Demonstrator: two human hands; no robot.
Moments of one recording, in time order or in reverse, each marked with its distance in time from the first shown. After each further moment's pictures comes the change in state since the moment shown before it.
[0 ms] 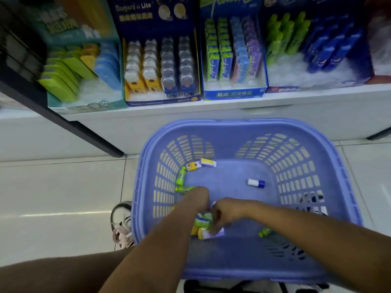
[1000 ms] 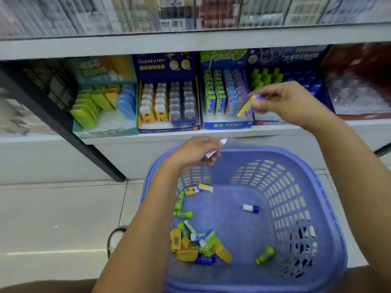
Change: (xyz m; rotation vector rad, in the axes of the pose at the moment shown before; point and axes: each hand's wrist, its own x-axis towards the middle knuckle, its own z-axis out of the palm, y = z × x) left_hand -0.087 0.025 -0.191 -1.221 0.200 0.360; right_hand -0.207 -0.031 -0.216 0.390 1.163 -0.276
